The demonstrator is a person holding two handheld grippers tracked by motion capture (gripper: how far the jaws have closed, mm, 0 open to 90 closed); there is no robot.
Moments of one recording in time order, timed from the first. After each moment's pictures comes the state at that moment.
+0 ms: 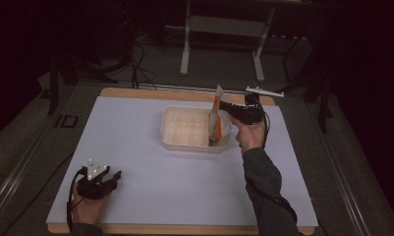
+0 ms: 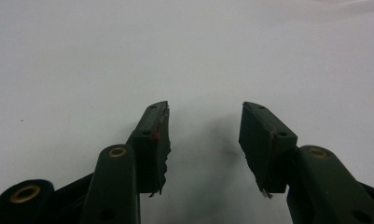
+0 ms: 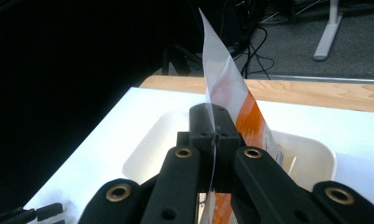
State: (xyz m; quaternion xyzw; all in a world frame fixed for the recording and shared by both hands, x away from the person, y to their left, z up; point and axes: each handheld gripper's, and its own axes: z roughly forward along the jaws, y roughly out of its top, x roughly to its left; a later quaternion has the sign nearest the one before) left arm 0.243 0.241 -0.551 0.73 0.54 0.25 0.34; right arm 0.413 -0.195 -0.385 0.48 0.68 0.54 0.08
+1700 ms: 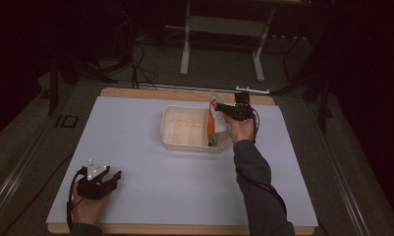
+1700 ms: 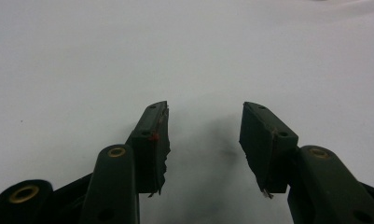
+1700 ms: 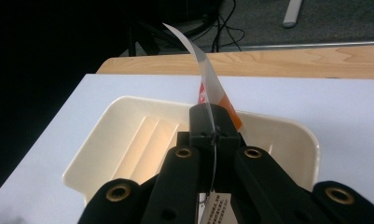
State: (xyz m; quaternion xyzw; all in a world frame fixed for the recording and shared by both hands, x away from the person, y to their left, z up) left arm 0.243 0.242 -0.551 0.73 0.53 0.26 0.34; right arm 0.453 -0.181 -0.418 0.54 0.69 0.47 0.09
